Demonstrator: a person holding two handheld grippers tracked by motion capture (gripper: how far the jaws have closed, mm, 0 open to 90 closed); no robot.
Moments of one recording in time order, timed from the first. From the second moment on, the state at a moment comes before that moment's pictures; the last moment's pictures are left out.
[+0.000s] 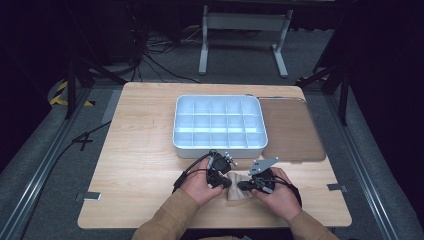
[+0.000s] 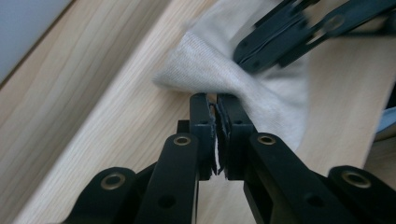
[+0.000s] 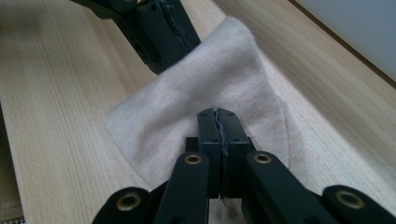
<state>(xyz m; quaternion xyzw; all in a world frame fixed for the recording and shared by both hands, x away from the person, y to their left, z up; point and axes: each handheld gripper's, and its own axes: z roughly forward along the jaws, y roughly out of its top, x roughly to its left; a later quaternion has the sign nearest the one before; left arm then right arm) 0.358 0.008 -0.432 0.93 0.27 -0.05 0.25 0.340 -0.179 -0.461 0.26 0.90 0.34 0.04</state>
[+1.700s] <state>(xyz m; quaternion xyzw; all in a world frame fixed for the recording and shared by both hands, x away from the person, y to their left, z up) 0.360 -0.015 -0.436 0.94 0.18 -0.06 0.28 0.335 -0.196 -0.460 0.29 0.91 0.29 0.04</state>
